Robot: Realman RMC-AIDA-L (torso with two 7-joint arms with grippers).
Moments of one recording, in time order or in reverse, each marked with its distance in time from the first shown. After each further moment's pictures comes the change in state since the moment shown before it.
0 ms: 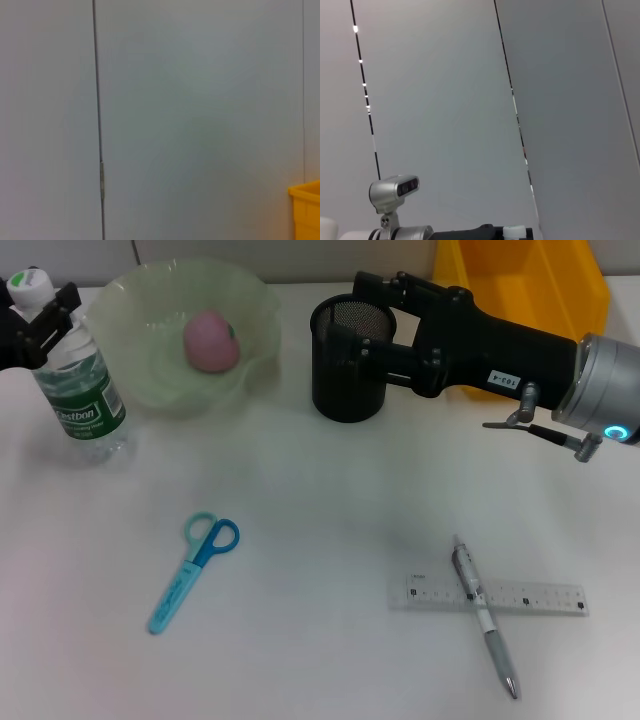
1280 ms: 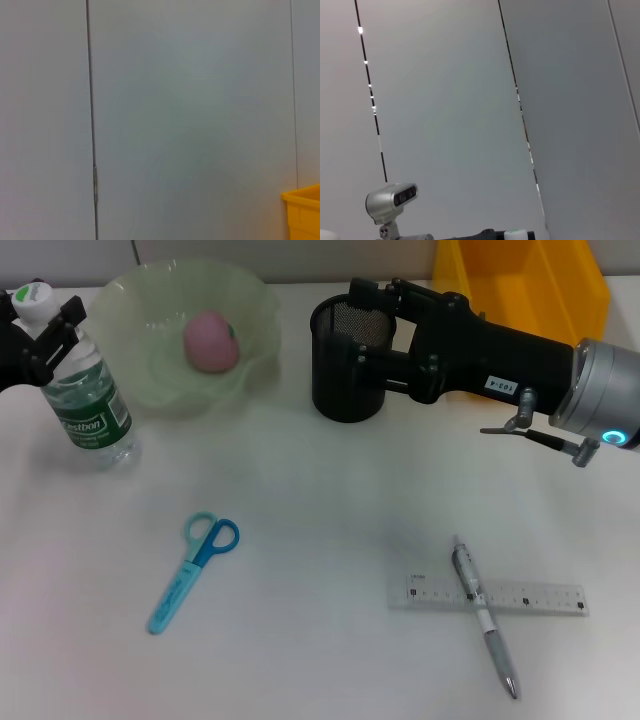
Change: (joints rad) left arm 0.015 -0.001 0.011 -0.070 -0.074 0.048 0.111; right arm -0.002 0.002 -0.008 0.002 0.000 -0.009 0.006
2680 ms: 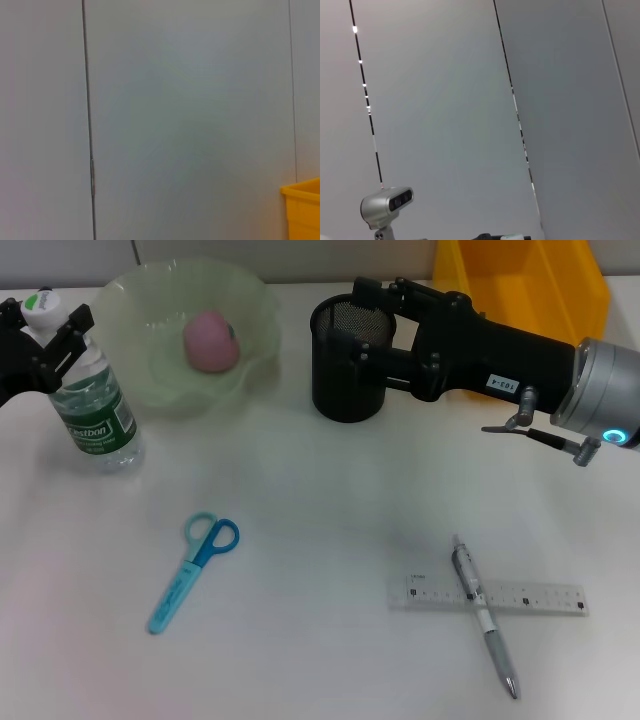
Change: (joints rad) left arm -0.013 0.000 -0.004 -0.052 -0.010 -0.004 0.051; right arm 0.004 -0.002 0.007 0.014 0.000 0.005 -0.006
